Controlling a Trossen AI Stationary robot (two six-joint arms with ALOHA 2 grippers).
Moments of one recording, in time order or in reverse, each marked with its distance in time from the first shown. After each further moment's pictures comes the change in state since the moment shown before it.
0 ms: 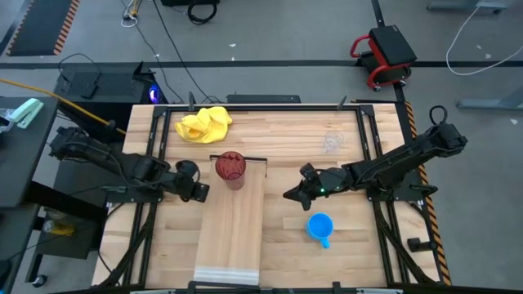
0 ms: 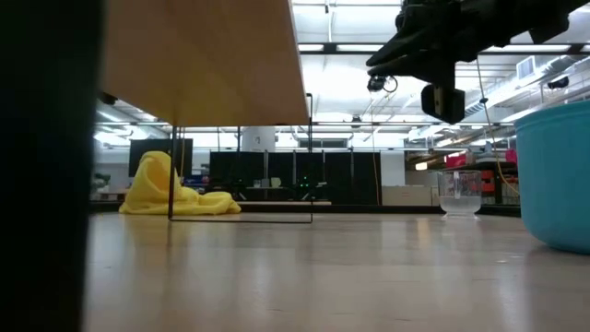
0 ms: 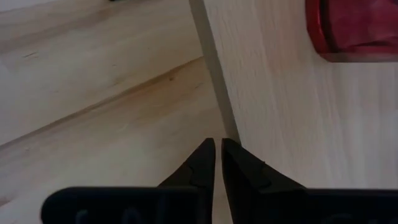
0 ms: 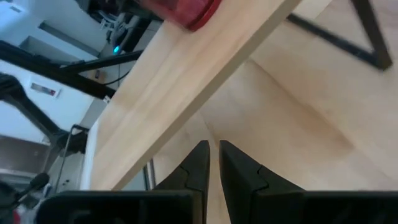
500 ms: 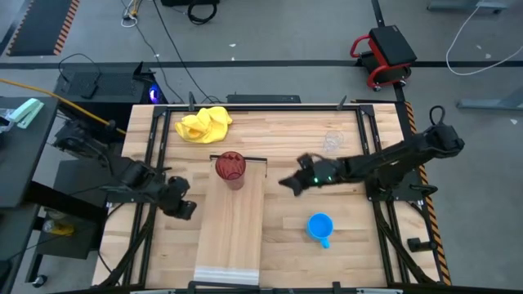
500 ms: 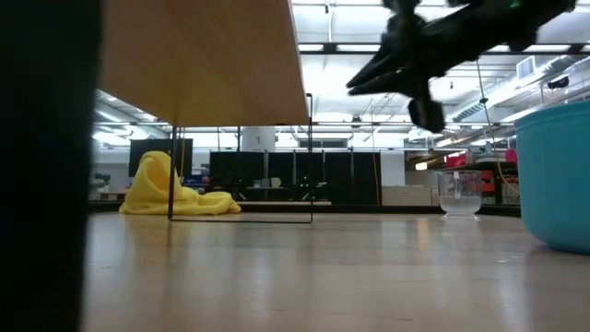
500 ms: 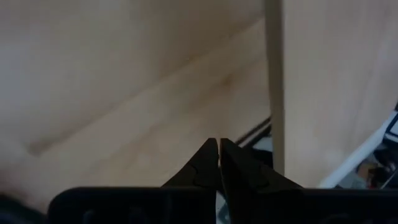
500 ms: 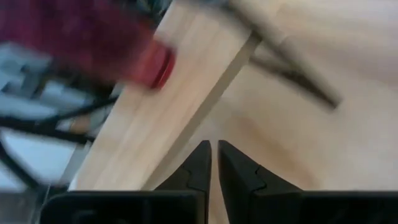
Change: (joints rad) left arm -0.224 -0.060 0.001 -0.028 0.234 -0.238; right arm -0.157 0.045 0.032 0.000 0.022 0.046
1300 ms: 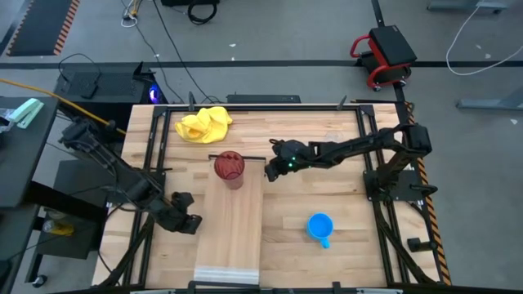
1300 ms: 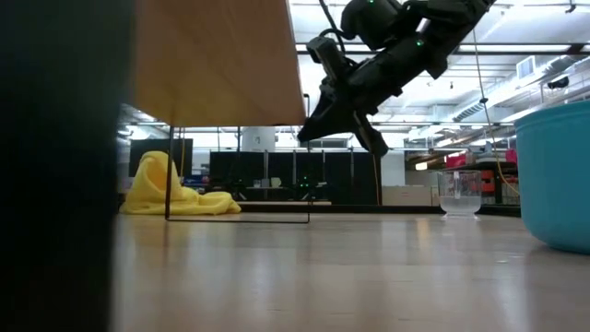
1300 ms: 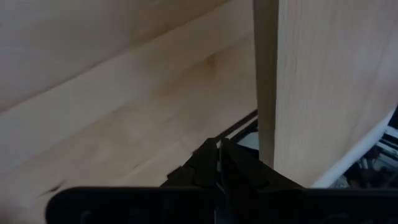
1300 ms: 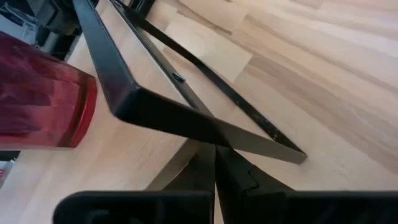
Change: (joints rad) left arm -0.141 0.162 0.001 0.197 -0.081 -0.159; right arm -0.206 0.308 0.286 -0.158 -0.190 -0.155
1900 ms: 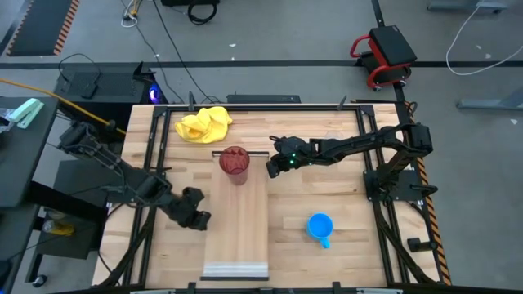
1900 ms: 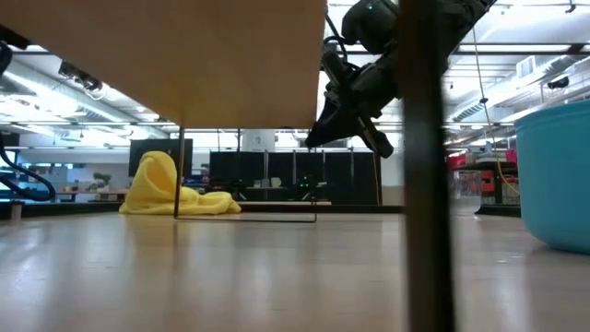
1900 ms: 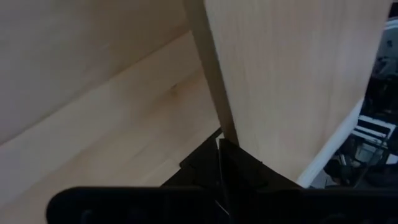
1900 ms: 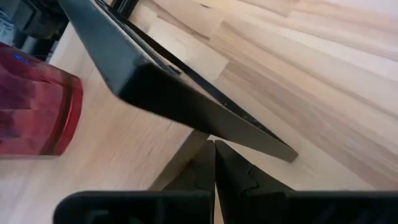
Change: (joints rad) left arm 0.139 0.037 0.000 0.124 0.013 0.184; right arm -0.026 -0.016 -0.001 -0.062 0.005 -0.017
